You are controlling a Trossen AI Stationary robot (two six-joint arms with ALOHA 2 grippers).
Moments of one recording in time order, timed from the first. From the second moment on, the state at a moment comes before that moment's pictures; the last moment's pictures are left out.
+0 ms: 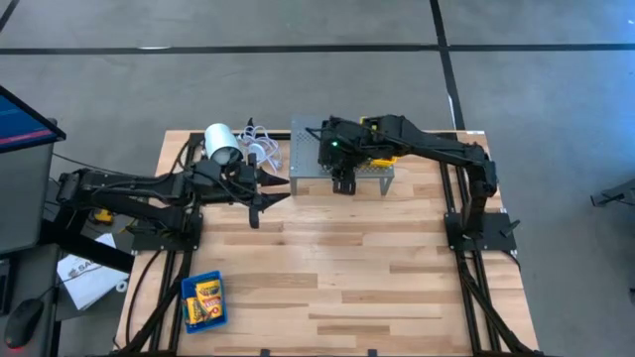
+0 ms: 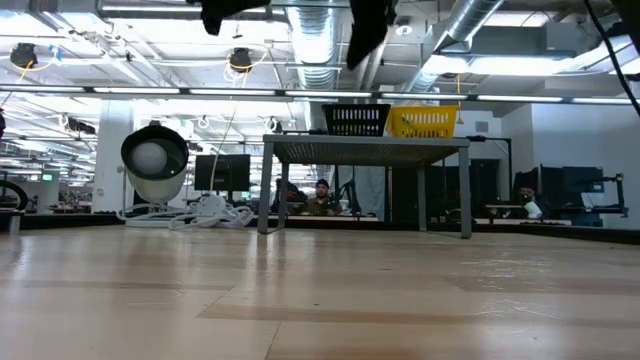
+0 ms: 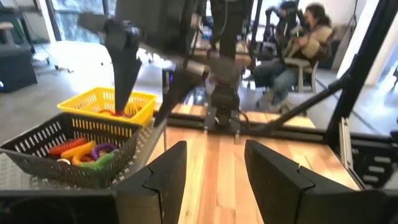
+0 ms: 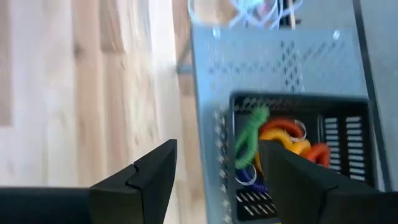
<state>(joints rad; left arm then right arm) 0.00 0.97 0.75 0.14 -0.14 -0.06 -0.18 1.88 2.08 -1.27 0.18 -0.19</state>
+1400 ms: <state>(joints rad) -0.27 0.96 0.95 -0.57 -0.04 -0.48 0.55 0.59 0.61 -0.31 0.38 0.15</state>
